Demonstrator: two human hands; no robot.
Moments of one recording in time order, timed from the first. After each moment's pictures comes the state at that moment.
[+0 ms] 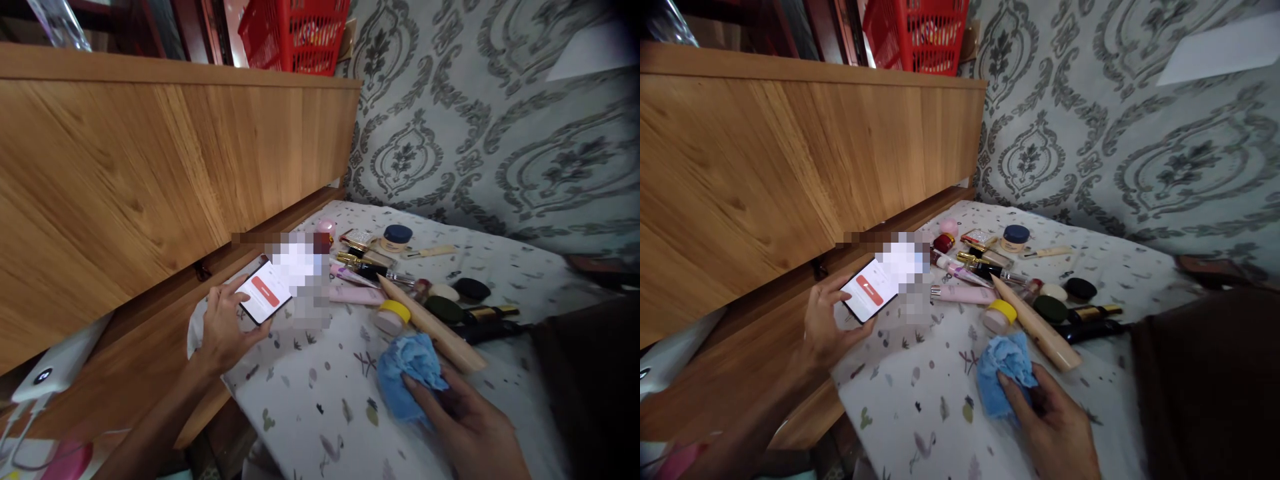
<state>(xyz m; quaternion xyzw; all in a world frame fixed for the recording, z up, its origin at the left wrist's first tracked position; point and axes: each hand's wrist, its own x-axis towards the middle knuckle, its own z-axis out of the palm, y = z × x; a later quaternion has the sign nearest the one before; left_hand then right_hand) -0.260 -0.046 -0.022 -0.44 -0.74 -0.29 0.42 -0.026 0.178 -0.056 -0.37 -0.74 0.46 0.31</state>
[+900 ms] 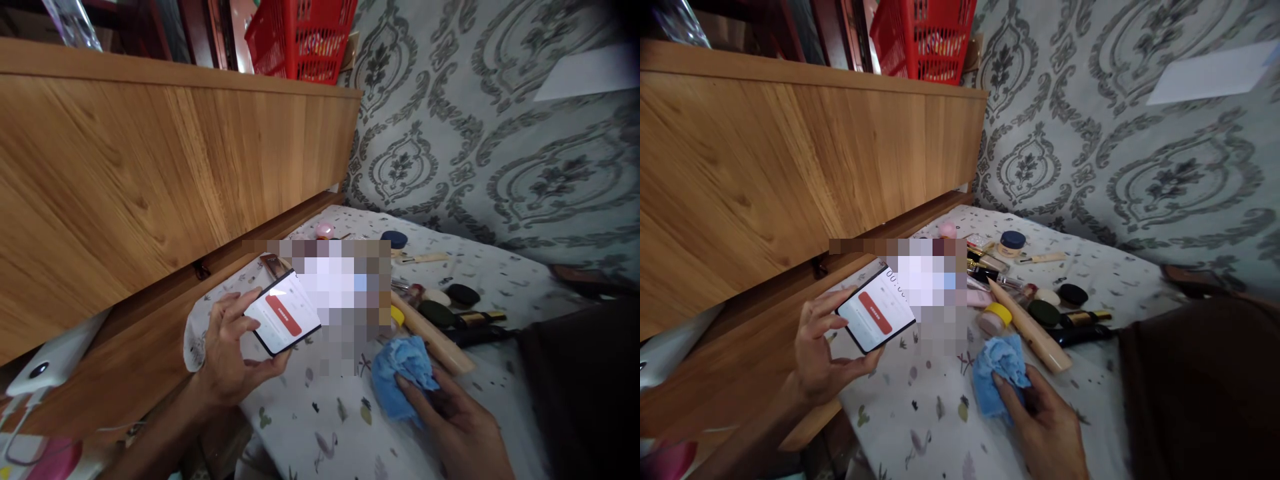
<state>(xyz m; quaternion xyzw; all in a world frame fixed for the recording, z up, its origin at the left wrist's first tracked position) -0.215 -0.041 0.001 -0.48 -0.68 -0.39 0.40 -0.025 0.179 -0.058 -0.37 -0.71 0.53 0.28</state>
